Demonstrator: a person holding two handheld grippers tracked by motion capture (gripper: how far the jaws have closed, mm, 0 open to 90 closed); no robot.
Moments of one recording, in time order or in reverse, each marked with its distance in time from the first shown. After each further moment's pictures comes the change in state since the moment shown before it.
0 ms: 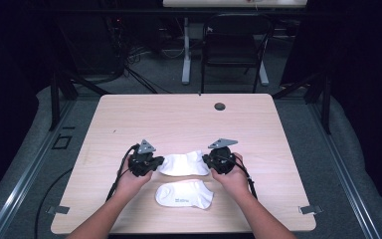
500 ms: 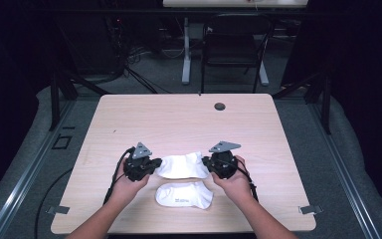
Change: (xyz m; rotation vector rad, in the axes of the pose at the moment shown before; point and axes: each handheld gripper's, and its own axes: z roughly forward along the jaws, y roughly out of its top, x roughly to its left) left arm -0.012 -0.003 -0.026 -0.045 0.007 0.009; right arm 0.016 0.000 -0.026 -0.044 0.013 -0.032
